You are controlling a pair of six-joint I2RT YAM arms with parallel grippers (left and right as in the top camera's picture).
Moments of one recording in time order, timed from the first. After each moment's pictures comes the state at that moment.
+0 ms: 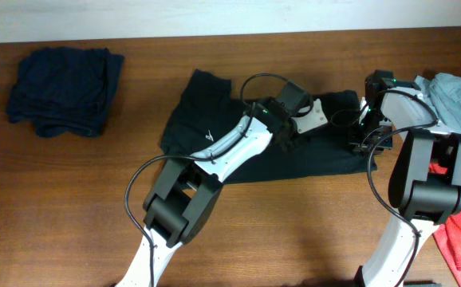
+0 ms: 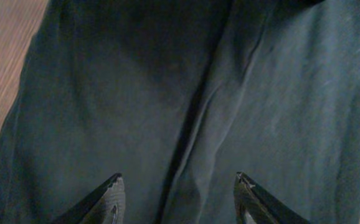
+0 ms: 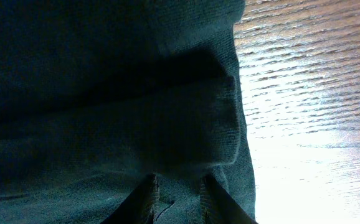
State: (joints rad) left arm -0.75 2.33 1.86 -0.50 0.21 0.45; right arm -0.17 2.14 1.53 -1.06 0.07 0.05
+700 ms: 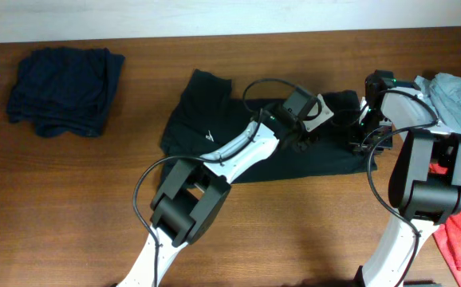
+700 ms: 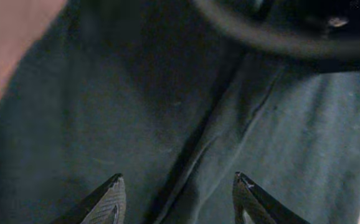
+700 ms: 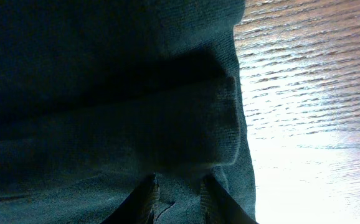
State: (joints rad) left arm -0.78 2.38 1.86 -0.38 0.18 0.18; right arm -0.17 2.14 1.53 -1.05 0.07 0.05
